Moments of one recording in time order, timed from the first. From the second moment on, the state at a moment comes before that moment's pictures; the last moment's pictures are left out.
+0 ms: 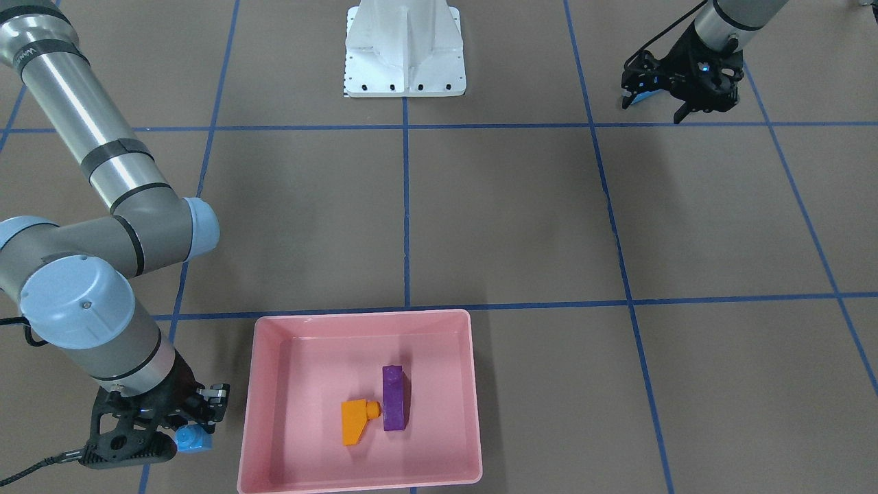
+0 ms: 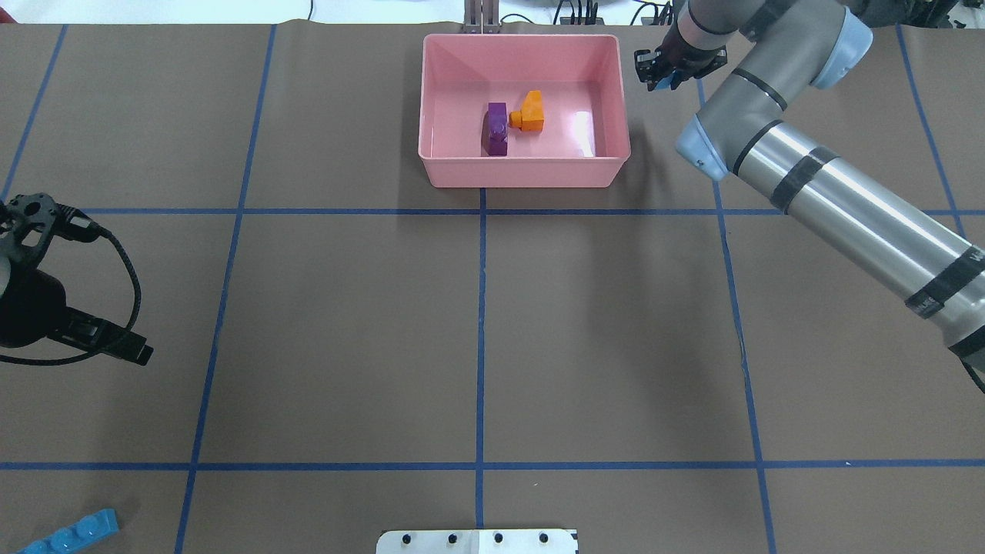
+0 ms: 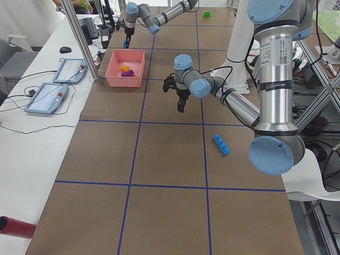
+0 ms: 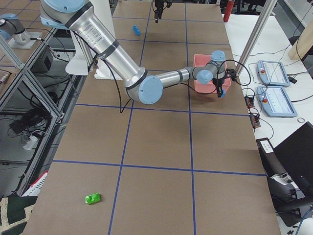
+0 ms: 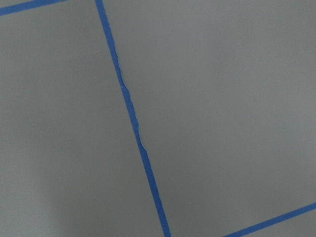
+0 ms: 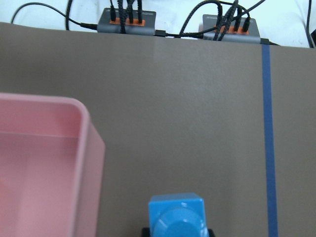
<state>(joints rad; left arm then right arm) -0.79 -1.45 -2.25 -1.68 -2.20 -0.68 0.99 -0.73 1.03 -1.14 2.00 0.81</state>
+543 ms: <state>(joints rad) -0.61 -1.29 -2.29 -1.68 -2.08 -0.58 1.01 -0.63 1.14 -1.31 2.10 0.94</state>
